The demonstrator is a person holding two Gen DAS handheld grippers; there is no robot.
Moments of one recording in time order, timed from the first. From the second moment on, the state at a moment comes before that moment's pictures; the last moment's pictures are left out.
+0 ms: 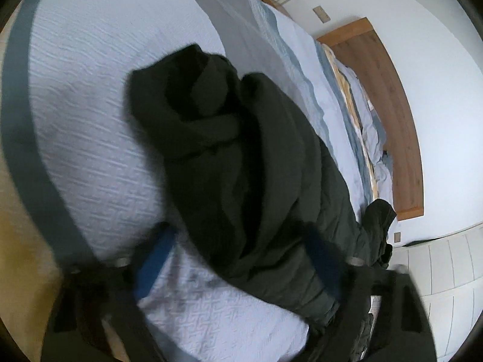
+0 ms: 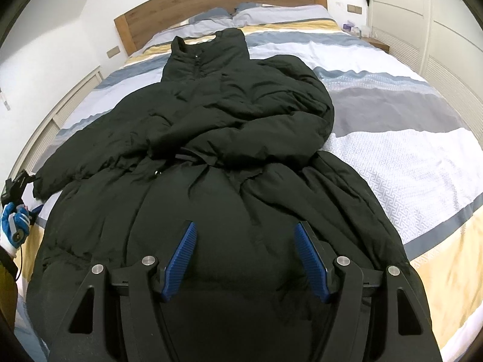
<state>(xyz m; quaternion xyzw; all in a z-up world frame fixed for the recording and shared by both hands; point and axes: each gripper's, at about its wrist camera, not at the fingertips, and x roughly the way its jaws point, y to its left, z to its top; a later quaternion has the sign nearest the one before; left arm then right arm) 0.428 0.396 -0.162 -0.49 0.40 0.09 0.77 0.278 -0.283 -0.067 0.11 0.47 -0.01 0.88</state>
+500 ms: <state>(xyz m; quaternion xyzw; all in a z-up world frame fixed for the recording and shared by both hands) 0.434 0.365 -0.113 -0.45 0.38 0.09 0.80 0.263 -0.315 -0.057 0.13 0.45 -0.02 0.88</state>
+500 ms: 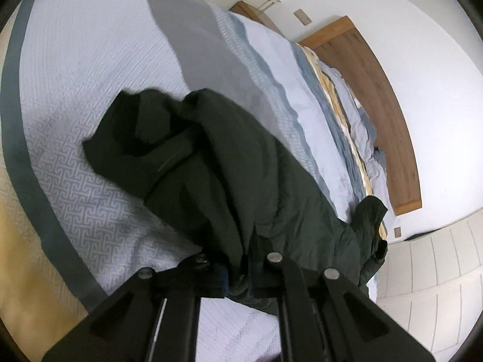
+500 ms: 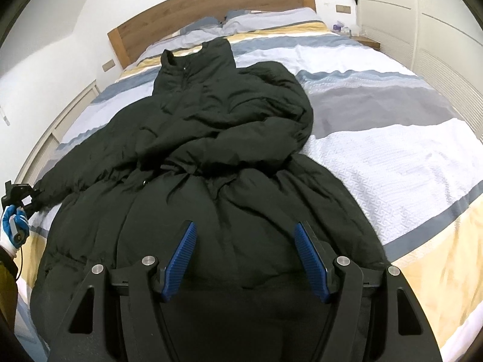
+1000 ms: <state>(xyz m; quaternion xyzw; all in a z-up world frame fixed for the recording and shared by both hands) 0.441 0.282 -0.007 -0.35 0.35 0.05 0.87 0.231 -0.355 -0.047 0.17 0.42 -0.04 0.89</state>
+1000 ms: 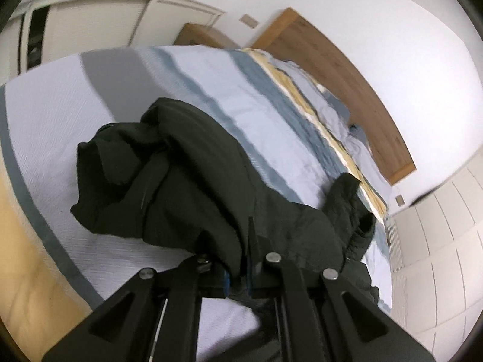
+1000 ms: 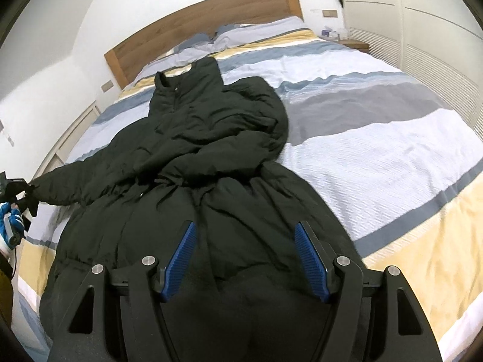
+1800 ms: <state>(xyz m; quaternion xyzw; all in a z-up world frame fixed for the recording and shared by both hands) 0.451 -0.002 -0.021 -0.16 0.43 -0.11 0.88 0.187 -0.429 -0.052 0.22 0.40 -0.07 0.89</state>
